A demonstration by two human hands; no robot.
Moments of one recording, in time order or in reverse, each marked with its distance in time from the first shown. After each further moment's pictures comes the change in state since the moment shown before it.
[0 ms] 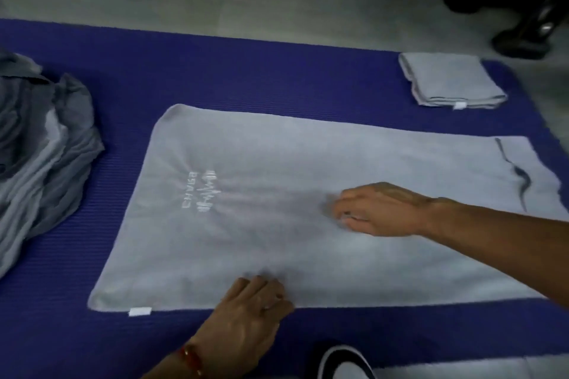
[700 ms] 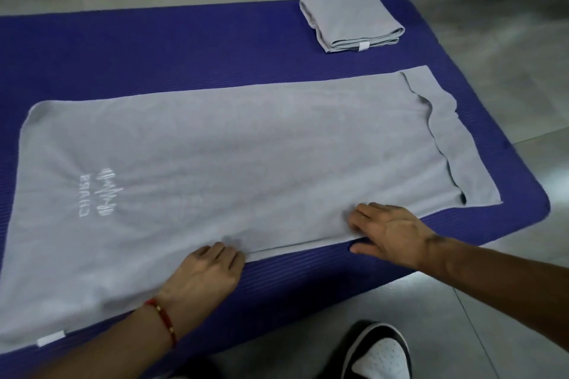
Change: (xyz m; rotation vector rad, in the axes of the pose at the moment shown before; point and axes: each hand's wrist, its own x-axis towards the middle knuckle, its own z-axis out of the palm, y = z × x) left_hand 0.066 0.010 0.018 0.351 -0.132 0.272; right_hand -0.175 -0.018 0.137 -0.068 0.337 0.344
